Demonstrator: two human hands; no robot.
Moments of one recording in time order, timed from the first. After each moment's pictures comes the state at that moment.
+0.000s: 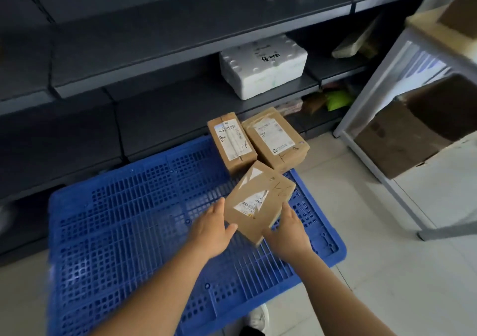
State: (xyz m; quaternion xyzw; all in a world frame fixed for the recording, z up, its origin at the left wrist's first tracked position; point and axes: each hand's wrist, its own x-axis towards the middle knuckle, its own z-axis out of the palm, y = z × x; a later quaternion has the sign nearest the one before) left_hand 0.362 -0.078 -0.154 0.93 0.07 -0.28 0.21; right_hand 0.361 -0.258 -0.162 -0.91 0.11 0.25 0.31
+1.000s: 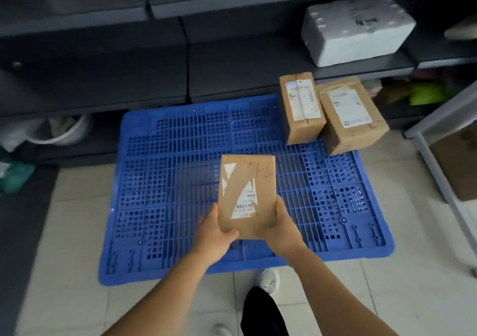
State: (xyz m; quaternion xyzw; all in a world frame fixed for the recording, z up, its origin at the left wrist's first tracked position) left_hand 0.219 -0.034 -0.195 0.80 0.37 -0.22 0.42; right_hand 0.289 -0.189 -0.217 -0.79 0.02 0.39 0.46
